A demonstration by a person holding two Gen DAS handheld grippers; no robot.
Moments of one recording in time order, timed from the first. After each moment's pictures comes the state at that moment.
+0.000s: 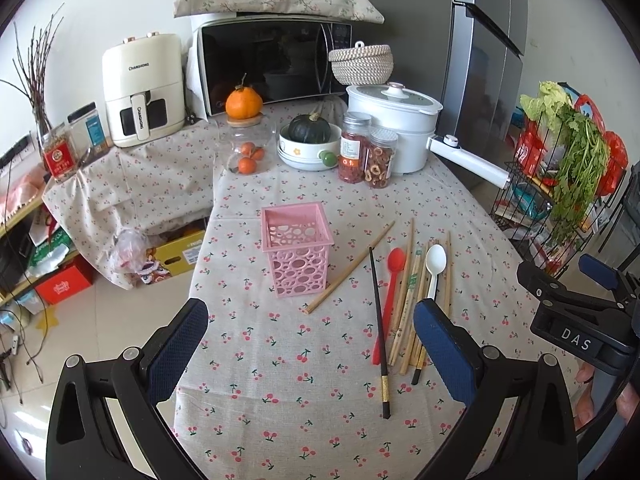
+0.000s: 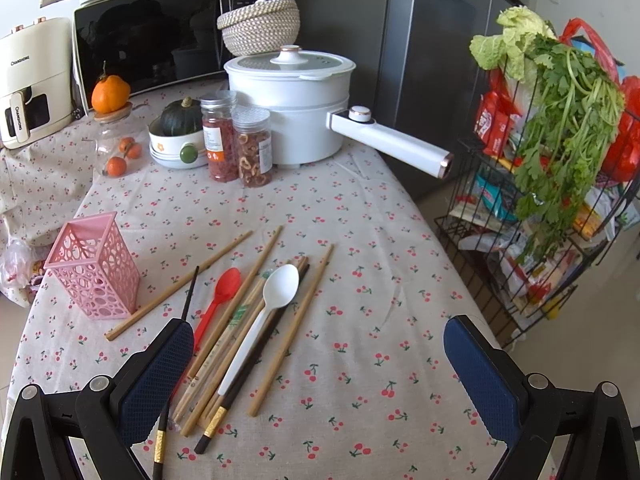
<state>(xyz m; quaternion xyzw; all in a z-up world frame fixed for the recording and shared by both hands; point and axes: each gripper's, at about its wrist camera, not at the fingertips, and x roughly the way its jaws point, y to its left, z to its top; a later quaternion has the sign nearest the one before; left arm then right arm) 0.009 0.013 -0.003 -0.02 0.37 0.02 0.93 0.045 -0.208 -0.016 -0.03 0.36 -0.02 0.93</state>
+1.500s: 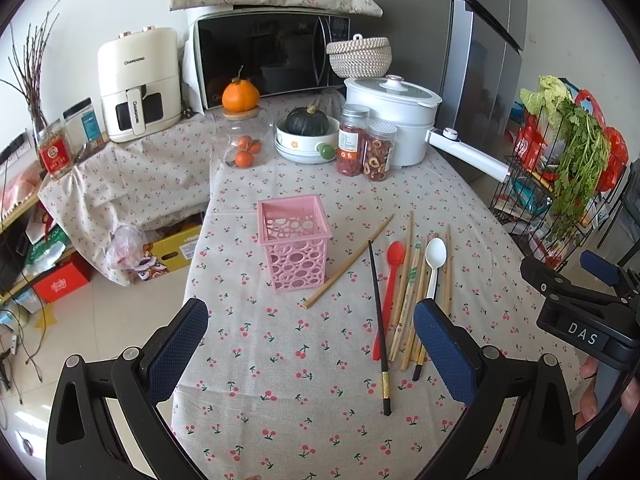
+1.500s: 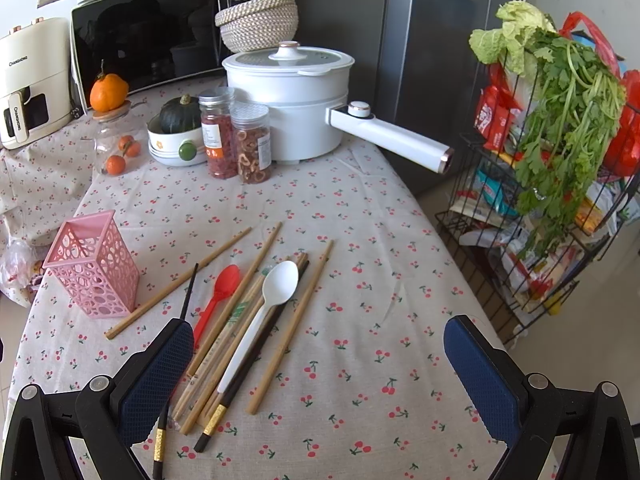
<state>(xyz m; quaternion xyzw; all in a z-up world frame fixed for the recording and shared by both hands) 0.012 0.011 -0.014 -0.02 0.38 0.02 0.93 0.046 -0.209 -0.019 -0.03 0.36 -0.01 0.93</state>
